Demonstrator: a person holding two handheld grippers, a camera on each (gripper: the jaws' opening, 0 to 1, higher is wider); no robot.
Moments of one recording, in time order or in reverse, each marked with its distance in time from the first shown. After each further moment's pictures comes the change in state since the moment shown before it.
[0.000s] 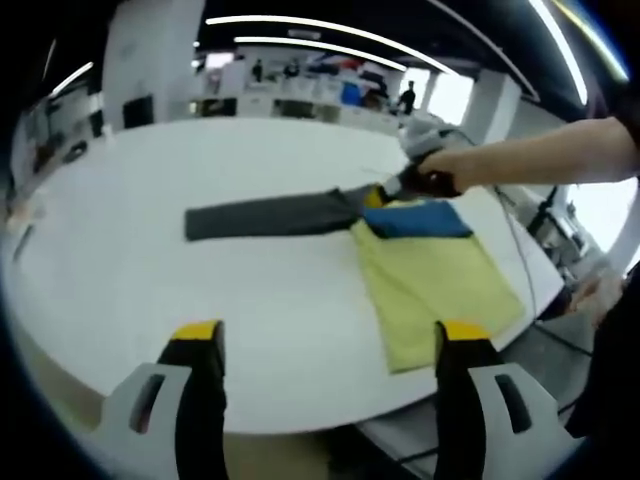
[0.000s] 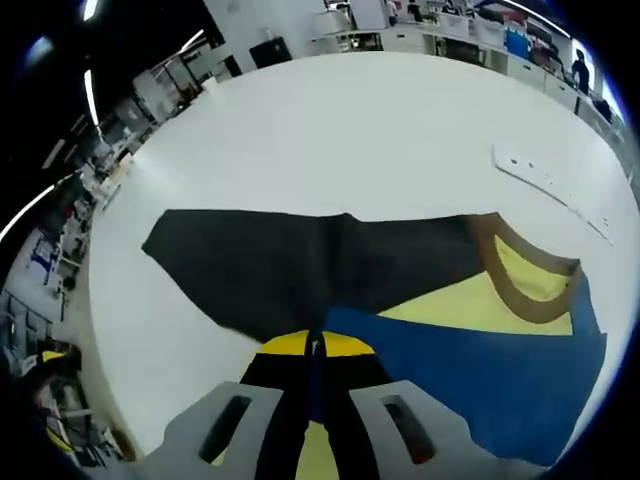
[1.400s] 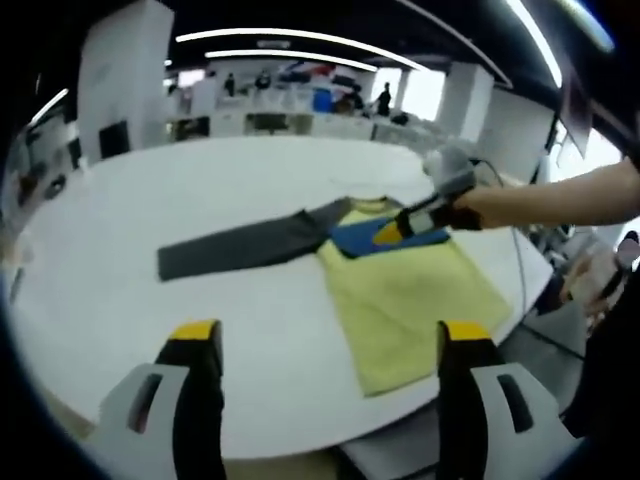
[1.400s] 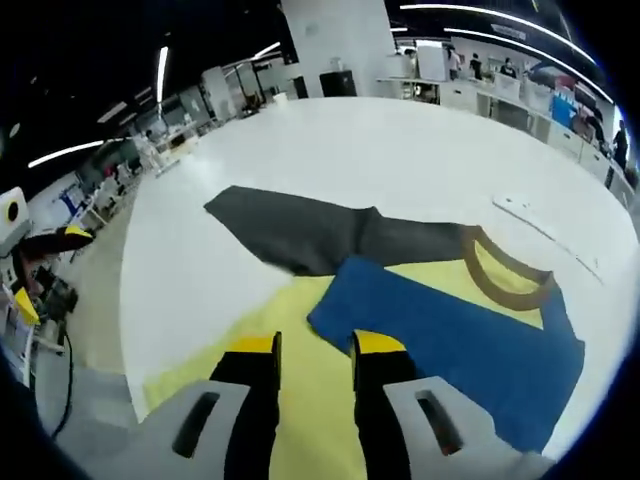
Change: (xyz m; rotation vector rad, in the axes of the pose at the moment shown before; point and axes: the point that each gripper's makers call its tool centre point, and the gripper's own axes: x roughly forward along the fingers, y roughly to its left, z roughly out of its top) left arm 0.007 -0.051 0.038 0.114 -0.033 -0.073; right arm -0.089 -0.007 -0.055 -0.256 -0.206 0.115
